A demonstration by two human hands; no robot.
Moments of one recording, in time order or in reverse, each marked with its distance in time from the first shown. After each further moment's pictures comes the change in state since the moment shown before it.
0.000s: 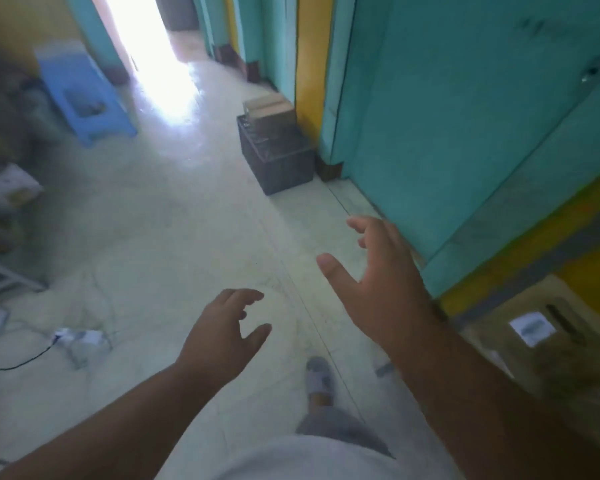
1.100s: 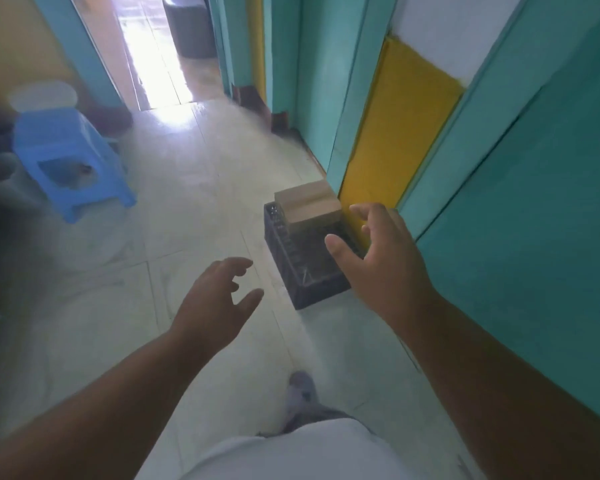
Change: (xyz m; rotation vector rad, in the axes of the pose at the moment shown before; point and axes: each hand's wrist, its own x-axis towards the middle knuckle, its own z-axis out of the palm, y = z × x) left_hand 0.719 -0.130 -0.262 -0.044 0.149 -0.041; right_hand 0.742 -0.114 0.207 -0.100 0.003 -0.043
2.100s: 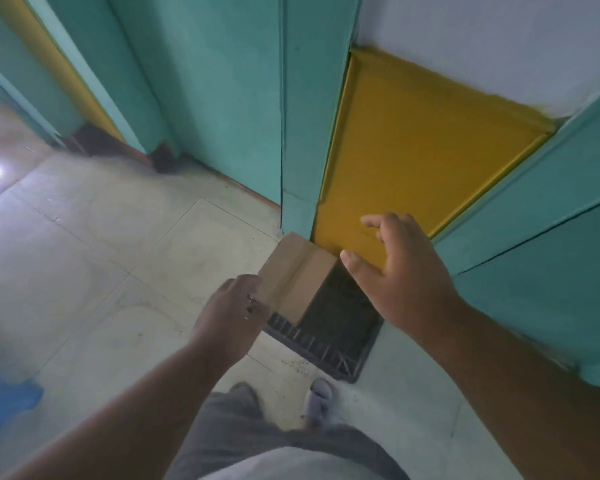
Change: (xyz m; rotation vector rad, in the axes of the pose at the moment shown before) left_hand 0.590 -0.052 0.028 0.148 -0.560 0.333; right_hand 0.435 0.028 0.145 -0.147 0.182 0.447
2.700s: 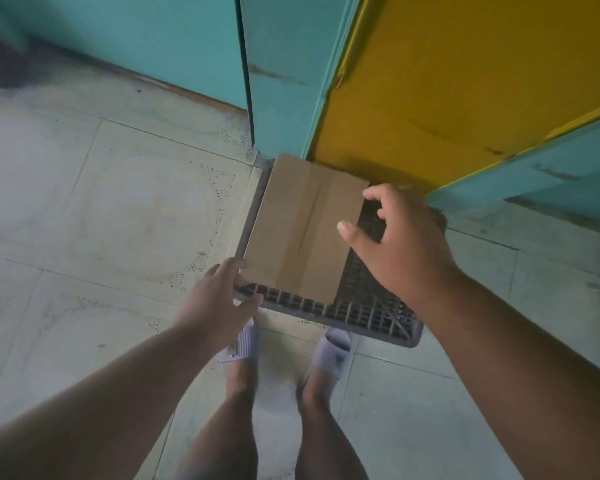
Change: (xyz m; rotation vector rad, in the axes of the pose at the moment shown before) left_hand 0.224 -0.209 0.145 0.107 -0.490 -0.035; right_hand 0.100 0.116 0.309 -0.063 -0.143 0.481
